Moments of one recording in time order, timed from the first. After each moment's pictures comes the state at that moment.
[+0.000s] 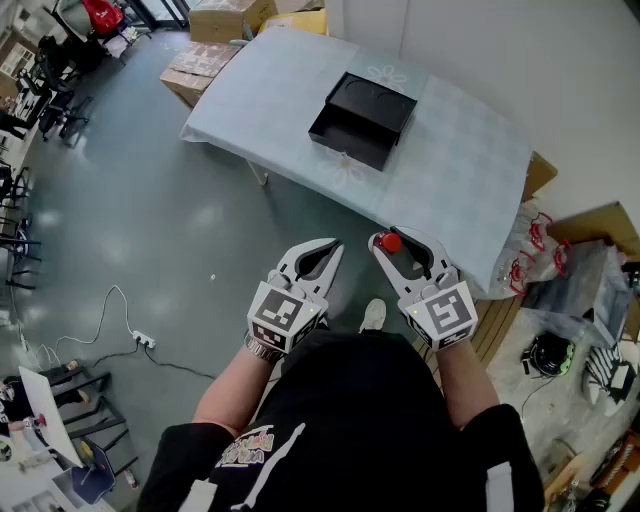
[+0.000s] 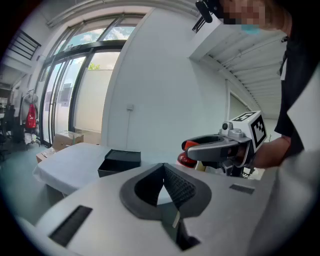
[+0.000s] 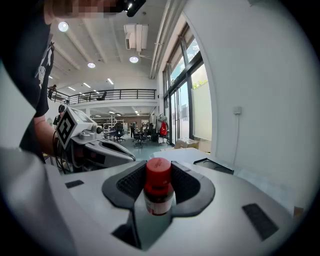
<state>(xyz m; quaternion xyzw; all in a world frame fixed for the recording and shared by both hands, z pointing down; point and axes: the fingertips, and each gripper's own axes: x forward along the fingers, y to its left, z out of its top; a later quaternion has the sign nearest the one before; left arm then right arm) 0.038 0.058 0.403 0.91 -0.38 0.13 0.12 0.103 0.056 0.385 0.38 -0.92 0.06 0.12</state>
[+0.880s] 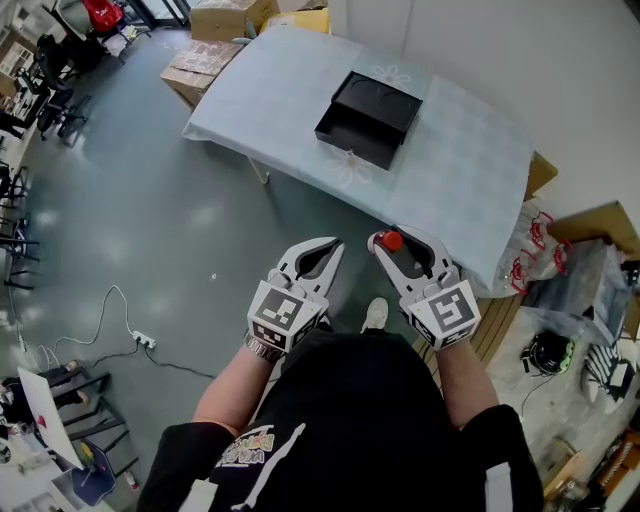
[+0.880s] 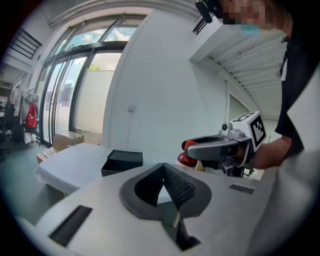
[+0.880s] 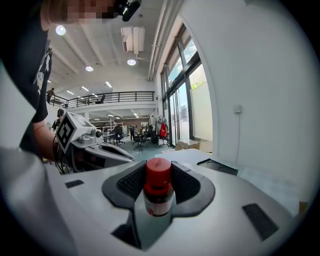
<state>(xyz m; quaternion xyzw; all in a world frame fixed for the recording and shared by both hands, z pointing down) 0.018 0.061 0.403 0.92 -0.37 0.11 0.11 0.082 0.057 0.382 0.38 -0.92 0.07 0.10</state>
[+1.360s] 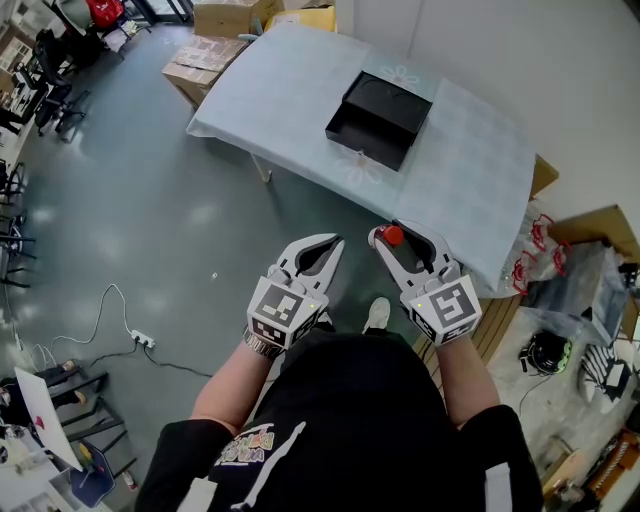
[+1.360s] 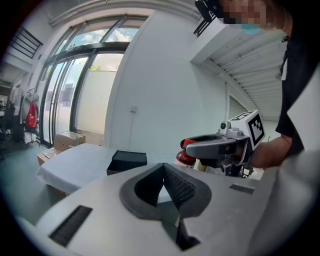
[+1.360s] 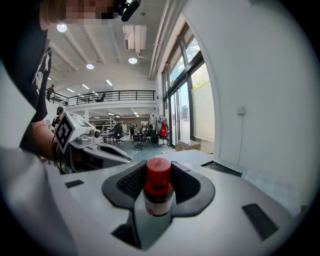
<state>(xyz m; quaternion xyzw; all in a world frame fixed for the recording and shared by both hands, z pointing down) -0.015 0.053 0.401 0.92 -0.37 0.10 0.11 0.048 0.045 0.377 0.38 -0.92 0.06 0.11</state>
